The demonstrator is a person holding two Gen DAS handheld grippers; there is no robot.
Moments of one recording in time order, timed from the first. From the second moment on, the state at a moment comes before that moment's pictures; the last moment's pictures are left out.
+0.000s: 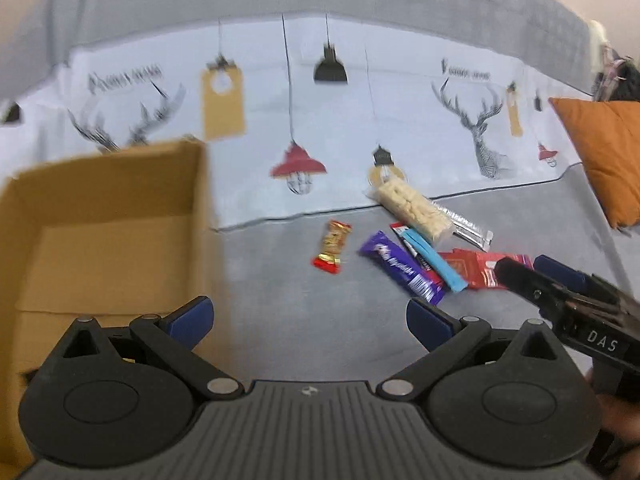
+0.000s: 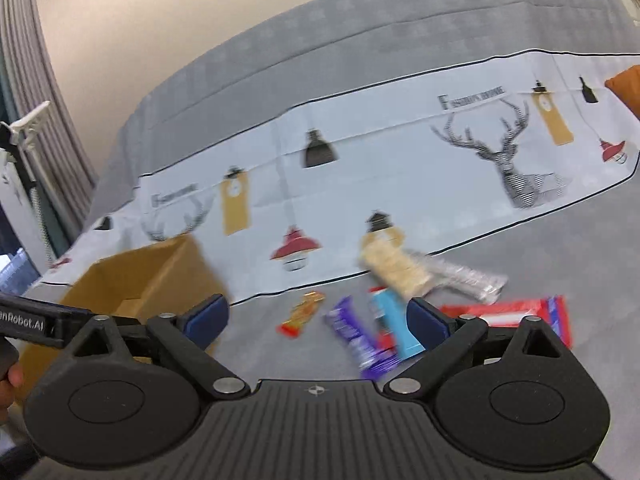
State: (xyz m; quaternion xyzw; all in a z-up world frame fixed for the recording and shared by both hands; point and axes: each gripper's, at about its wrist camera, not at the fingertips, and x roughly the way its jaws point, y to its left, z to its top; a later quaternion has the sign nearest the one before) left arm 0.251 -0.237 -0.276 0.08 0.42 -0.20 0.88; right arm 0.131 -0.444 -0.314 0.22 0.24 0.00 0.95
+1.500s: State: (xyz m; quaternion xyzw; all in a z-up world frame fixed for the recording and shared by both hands) left arm 0.297 -0.266 -0.395 0.02 0.53 -0.24 0.81; right arm 0.193 -0.451 -0.385 0.19 0.35 -0.01 0.92
